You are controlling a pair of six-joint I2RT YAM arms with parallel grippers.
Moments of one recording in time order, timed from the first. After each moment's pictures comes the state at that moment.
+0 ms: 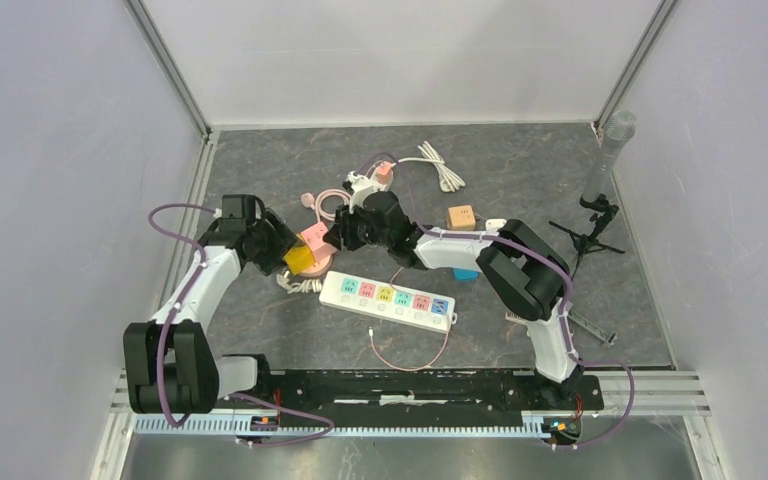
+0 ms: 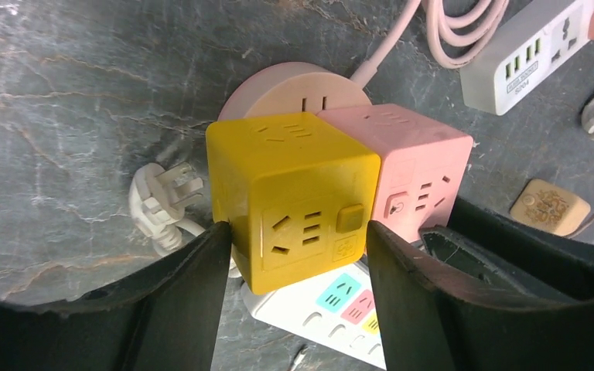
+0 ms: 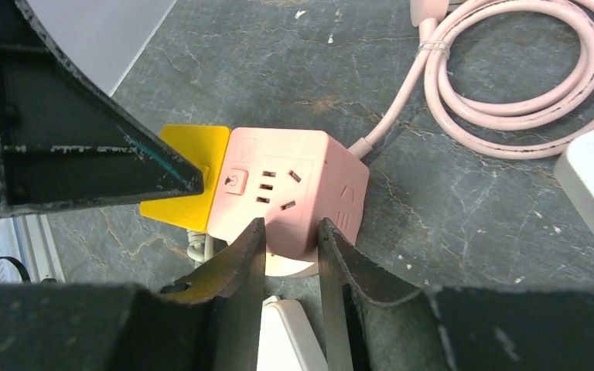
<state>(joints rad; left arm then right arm) 0.00 1.25 0.78 -0.51 0.17 -0.78 0.87 2.06 1.30 0.40 -0.18 0.46</state>
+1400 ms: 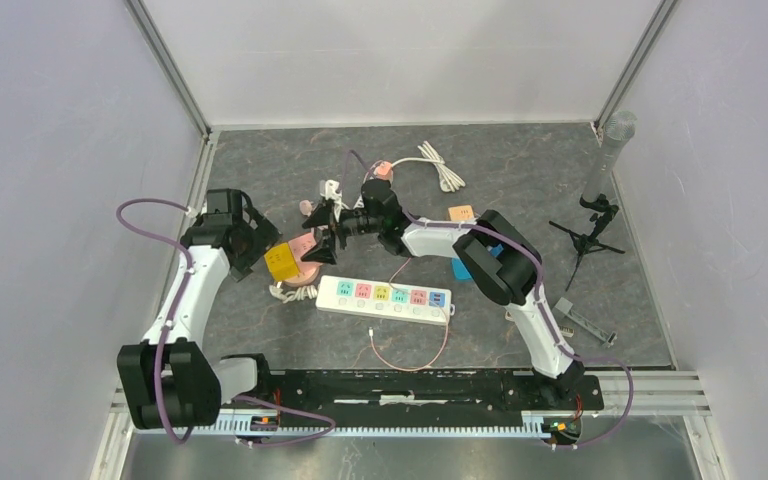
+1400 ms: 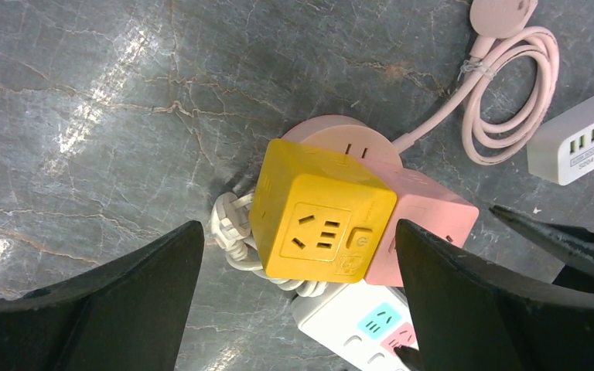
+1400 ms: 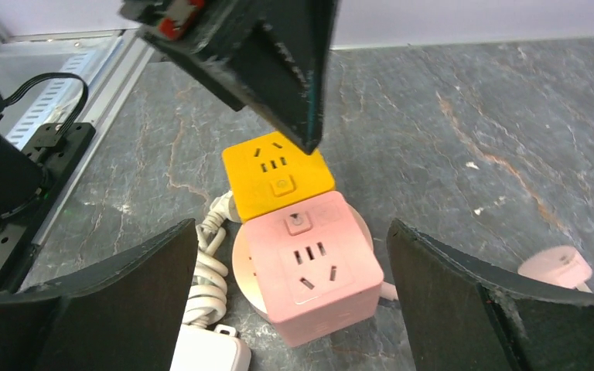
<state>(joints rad) 0.06 1.18 0.89 -0.73 -0.10 -0.73 0.82 2.26 1.52 0.61 -0.84 -0.01</state>
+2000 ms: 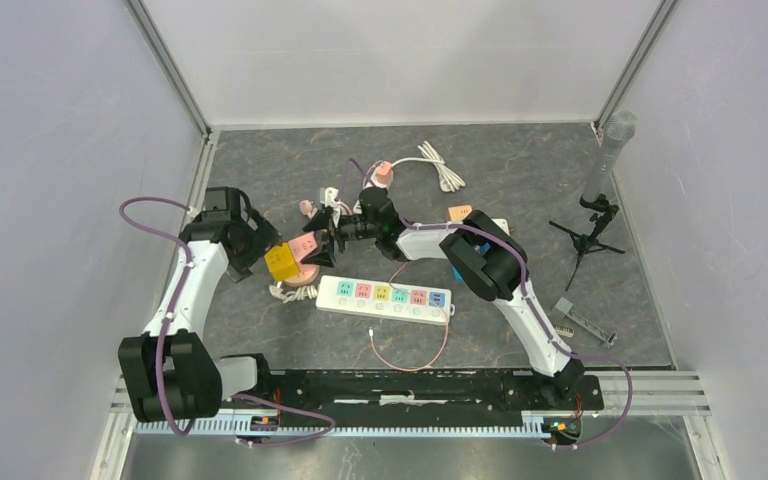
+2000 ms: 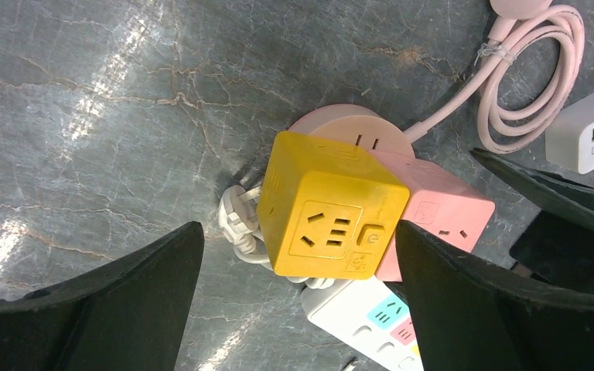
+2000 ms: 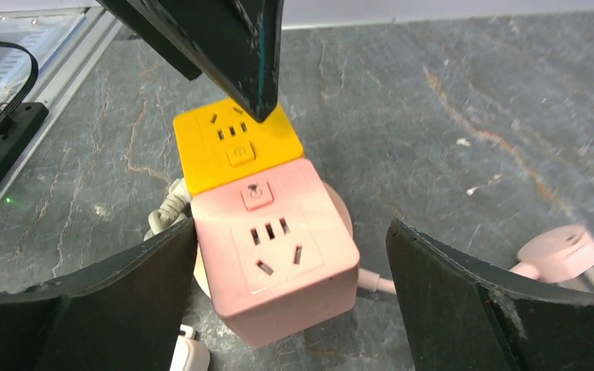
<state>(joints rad) 0.08 1.22 0.91 -0.76 -0.06 -0.69 0.82 2.37 1.52 0.75 -0.83 -0.04</state>
